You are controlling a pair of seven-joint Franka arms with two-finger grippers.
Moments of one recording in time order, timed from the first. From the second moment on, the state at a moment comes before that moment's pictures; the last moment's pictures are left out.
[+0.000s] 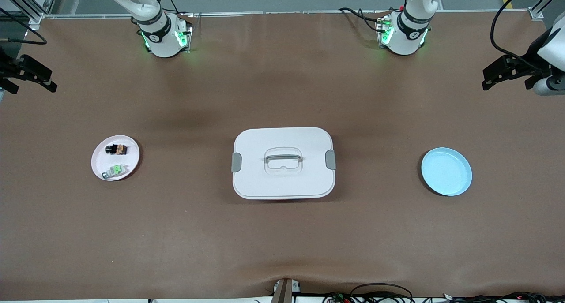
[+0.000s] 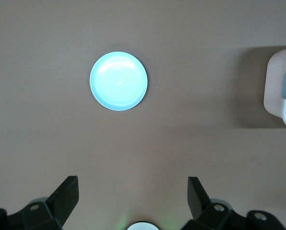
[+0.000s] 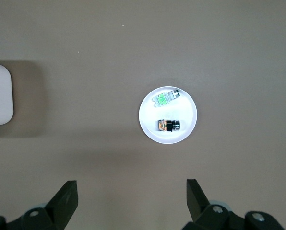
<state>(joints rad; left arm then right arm) 0.00 -0.04 -0.08 -1.54 0.03 1.46 -0.07 -0.04 -0.17 -0.07 -1.75 0.02 1.62 -0.13</state>
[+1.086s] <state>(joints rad) 0.00 -0.03 -0.08 -1.54 0.03 1.45 -0.07 -0.04 -0.03 -0.08 -1.71 -0.02 1.63 -0.13</state>
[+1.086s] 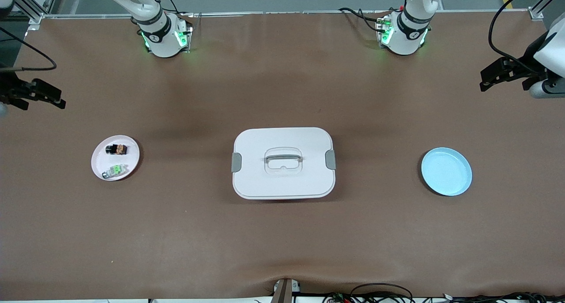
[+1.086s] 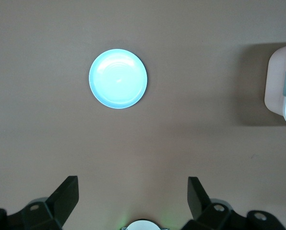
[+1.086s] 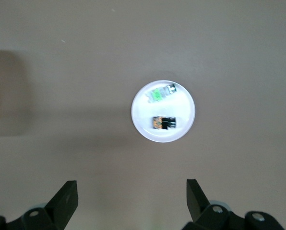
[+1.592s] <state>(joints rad) 0.00 -0.03 -0.08 -1.53 0.03 1.45 -0.07 -0.09 0.02 -0.08 -1.92 -0.04 1.82 -0.13</state>
